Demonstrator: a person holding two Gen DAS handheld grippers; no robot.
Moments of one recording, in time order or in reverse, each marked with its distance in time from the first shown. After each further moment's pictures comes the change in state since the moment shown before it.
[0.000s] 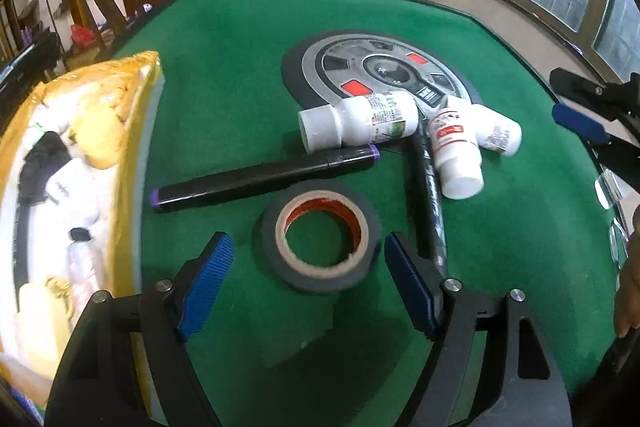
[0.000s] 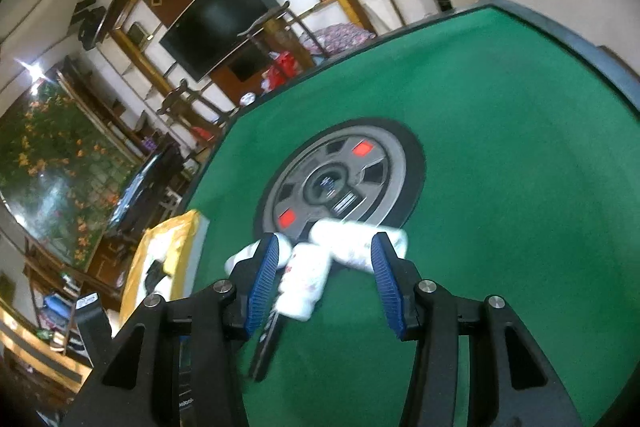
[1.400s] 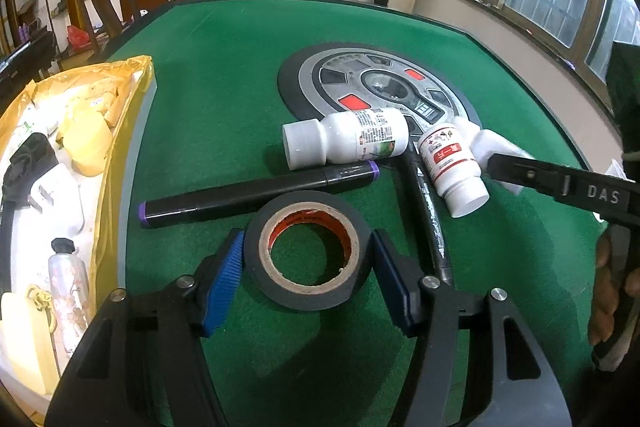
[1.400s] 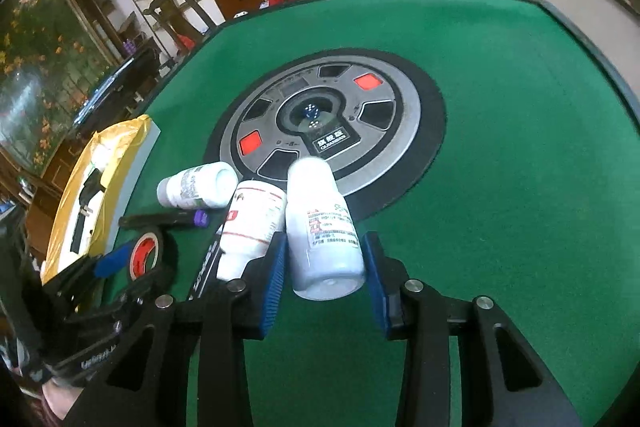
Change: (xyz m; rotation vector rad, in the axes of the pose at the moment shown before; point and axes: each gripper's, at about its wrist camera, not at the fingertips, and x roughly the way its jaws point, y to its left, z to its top) left arm 0.001 0.005 0.000 -0.023 -0.060 -0.049; right arm 0.032 0.007 -0.015 -0.250 0.239 -0.133
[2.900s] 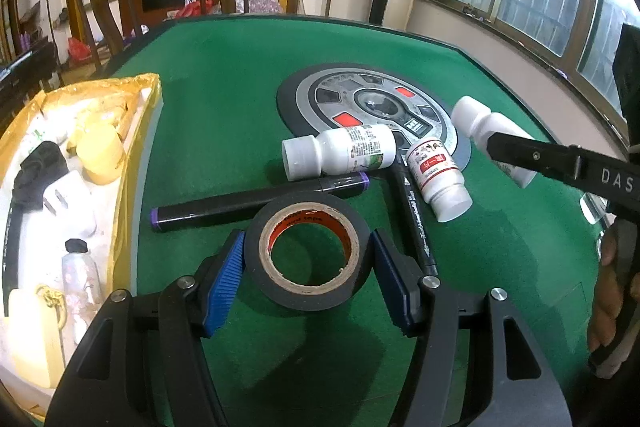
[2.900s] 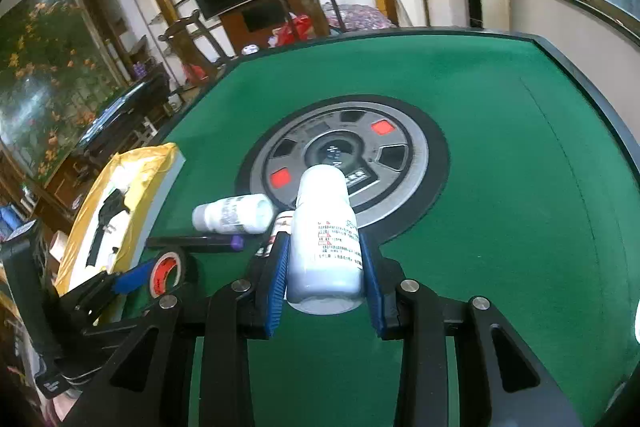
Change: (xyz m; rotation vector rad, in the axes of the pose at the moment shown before) left arm -0.014 -0.005 -0.004 0.010 -0.073 -0.006; right arm -0.013 0.044 0.002 -0.043 -0.125 0.029
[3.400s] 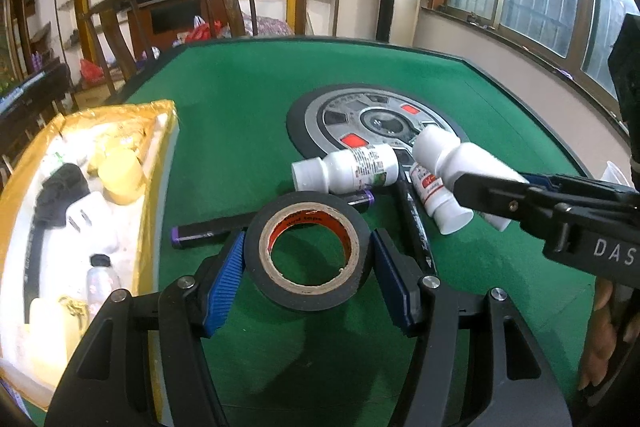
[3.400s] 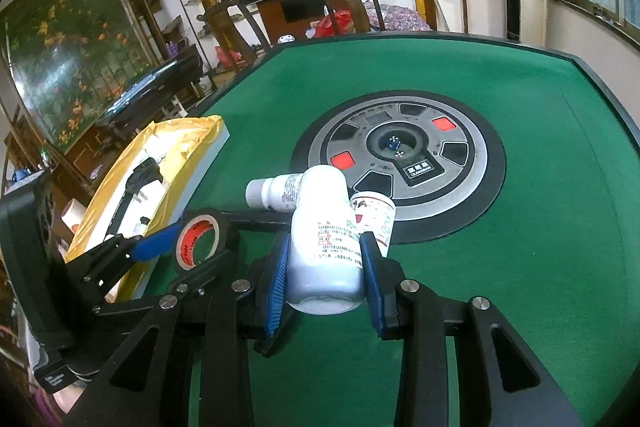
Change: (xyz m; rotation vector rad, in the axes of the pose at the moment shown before) left arm -0.012 -0.005 0.001 0.035 -0.082 0.072; right arm 0.008 0.037 -0.016 -0.092 0.012 0.064
